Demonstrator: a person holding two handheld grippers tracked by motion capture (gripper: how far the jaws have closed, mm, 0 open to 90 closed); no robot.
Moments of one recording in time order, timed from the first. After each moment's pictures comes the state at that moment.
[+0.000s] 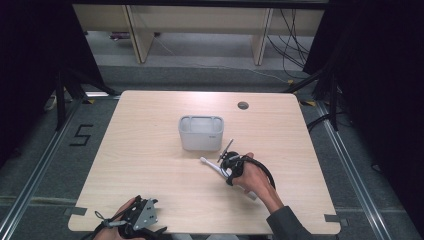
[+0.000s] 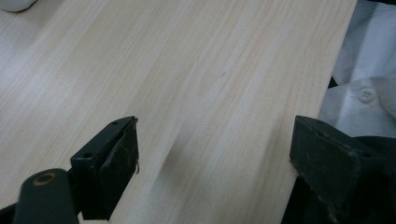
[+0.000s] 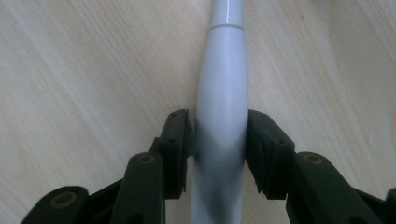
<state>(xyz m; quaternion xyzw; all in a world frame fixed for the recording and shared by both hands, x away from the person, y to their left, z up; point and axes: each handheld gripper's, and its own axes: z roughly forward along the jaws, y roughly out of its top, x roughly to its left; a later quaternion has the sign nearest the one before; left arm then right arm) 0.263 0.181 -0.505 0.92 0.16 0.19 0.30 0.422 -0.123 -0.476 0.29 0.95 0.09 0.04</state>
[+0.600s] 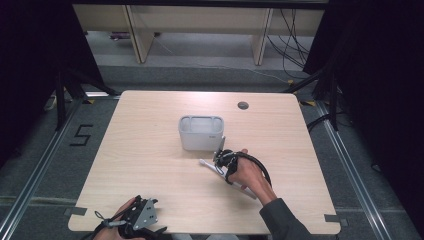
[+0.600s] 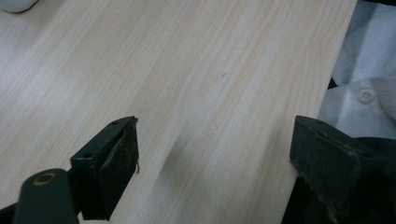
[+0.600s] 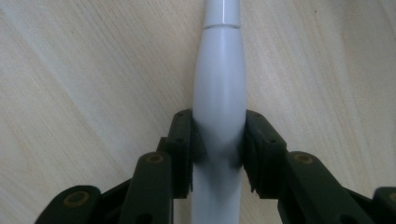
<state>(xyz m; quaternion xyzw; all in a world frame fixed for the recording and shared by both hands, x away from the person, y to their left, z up) 0.263 0.181 -0.504 0.92 0.17 0.19 0.30 0.433 -0.108 -0.475 0.28 0.96 0.02 0.03</state>
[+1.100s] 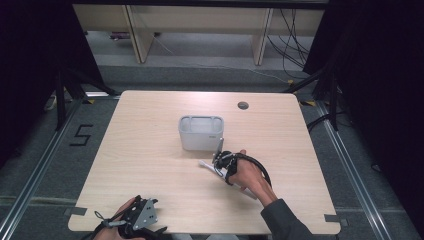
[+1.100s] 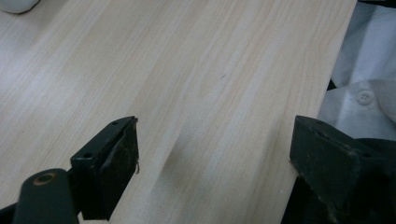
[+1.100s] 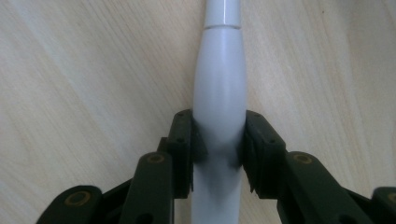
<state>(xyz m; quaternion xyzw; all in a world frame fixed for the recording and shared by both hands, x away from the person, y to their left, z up) 0.263 0.181 -0.504 0.92 0.17 0.19 0.29 0.427 -0.104 -0.474 0.28 0.96 0.02 0.03</state>
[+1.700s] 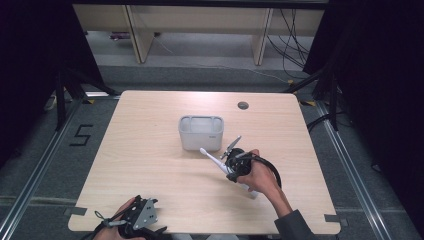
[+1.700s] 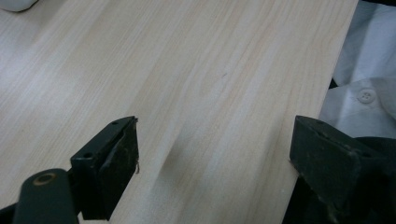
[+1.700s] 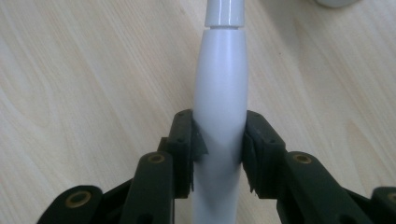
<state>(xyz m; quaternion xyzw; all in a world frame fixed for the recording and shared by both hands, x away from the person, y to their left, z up) 0.263 0.182 -0.504 0.92 0.17 0.18 0.30 0.408 -0.134 -0.444 0.27 0.95 0.16 0.06</state>
